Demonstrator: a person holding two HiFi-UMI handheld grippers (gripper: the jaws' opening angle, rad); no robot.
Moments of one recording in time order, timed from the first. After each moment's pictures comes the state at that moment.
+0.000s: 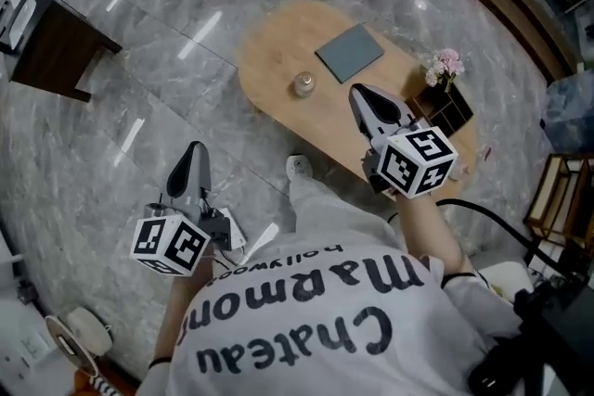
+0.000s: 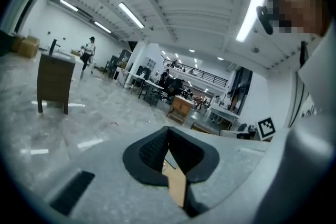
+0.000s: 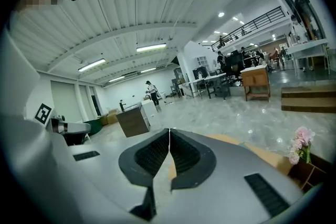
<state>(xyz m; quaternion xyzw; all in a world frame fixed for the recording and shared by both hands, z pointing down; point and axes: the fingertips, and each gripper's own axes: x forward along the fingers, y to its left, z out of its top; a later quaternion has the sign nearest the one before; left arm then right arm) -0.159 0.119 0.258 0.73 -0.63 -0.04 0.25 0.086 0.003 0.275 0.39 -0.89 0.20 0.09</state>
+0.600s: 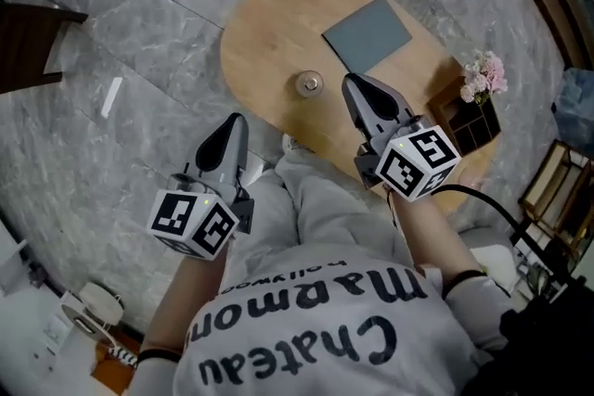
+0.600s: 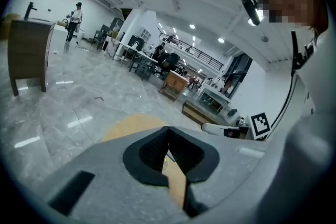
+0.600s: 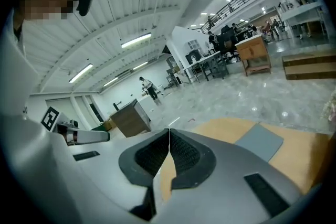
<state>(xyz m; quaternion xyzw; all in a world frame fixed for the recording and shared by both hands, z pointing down) -0.099 -0.073 0.394 0.76 -0.54 0.03 0.35 0.058 -0.142 0.413 0.37 -0.87 0.31 0.09</state>
